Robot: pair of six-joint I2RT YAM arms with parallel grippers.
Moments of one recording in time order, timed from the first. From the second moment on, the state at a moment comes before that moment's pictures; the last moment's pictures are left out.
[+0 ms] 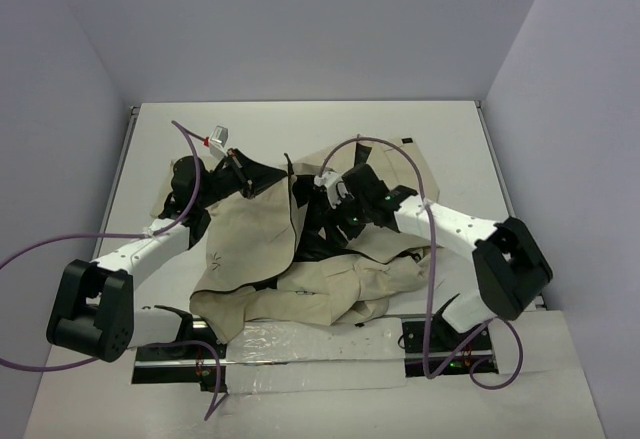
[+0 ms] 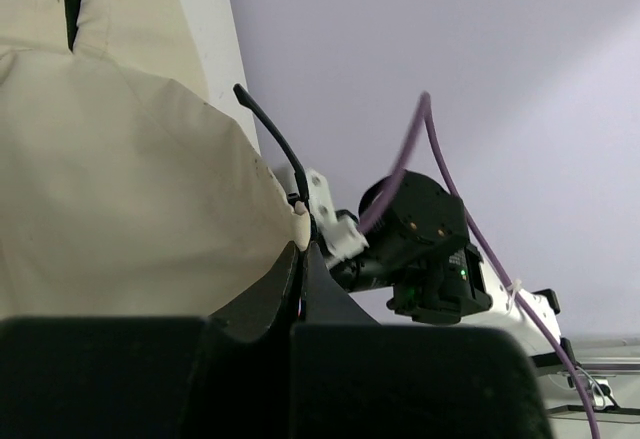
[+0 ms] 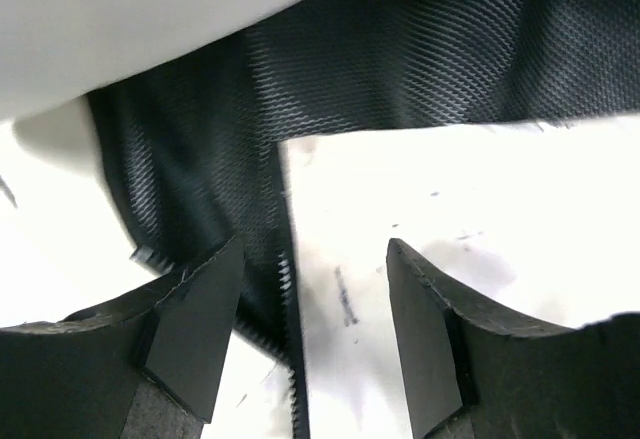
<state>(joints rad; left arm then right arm) -0.33 1.29 0.65 0.61 0.65 -1.29 0.66 1.49 0.93 -0.37 -0.35 -0.10</state>
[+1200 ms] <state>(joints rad) -0.33 1.24 0.63 0.56 0.62 -1.27 0.62 1.72 1.04 -0.30 -0.34 -0.17</state>
